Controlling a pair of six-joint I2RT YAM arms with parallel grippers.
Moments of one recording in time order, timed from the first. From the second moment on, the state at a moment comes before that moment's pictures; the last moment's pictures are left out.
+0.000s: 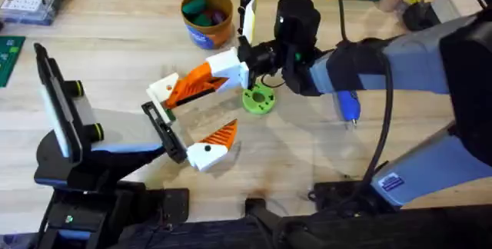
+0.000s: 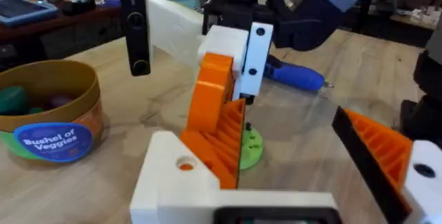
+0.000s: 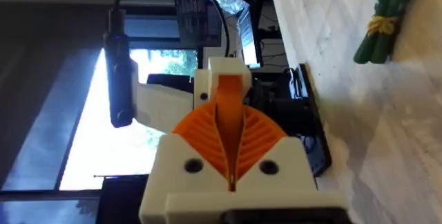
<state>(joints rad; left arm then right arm) -0.13 0.00 0.01 -0.08 0.88 -0.01 0.56 1.82 0.81 0.88 -1.34 1.36</state>
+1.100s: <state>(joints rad) -0.13 0.00 0.01 -0.08 0.90 -0.01 0.56 1.90 0.89 0.89 -1.40 1.33</state>
